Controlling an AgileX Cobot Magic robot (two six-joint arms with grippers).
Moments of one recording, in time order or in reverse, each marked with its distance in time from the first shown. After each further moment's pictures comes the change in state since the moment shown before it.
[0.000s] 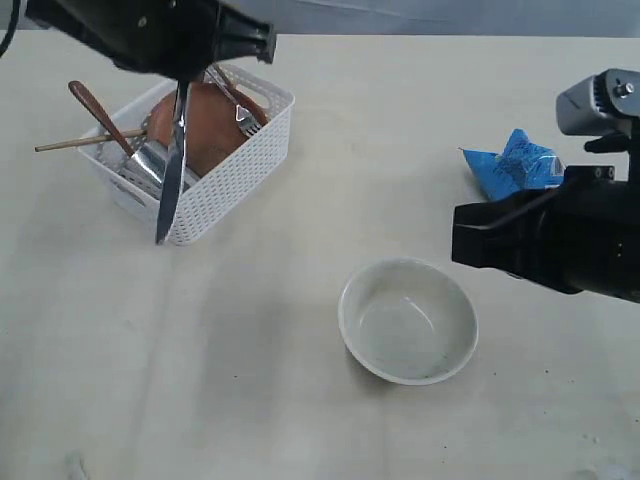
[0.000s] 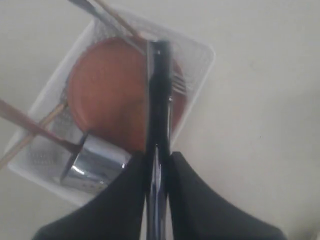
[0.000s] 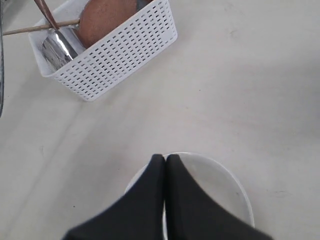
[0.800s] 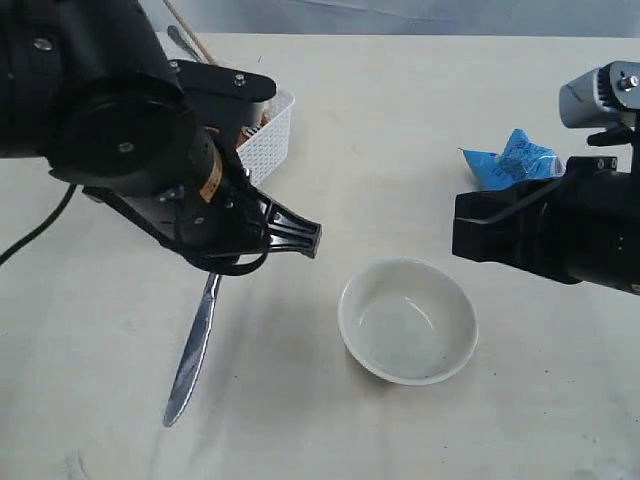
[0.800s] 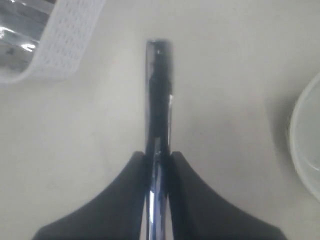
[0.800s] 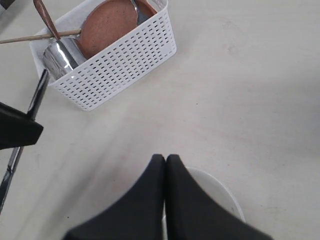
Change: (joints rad) left arm -0.233 0.046 0.204 -0.127 0.004 -0.111; right arm 0.000 0.000 0.000 -0.034 -0.037 0.002
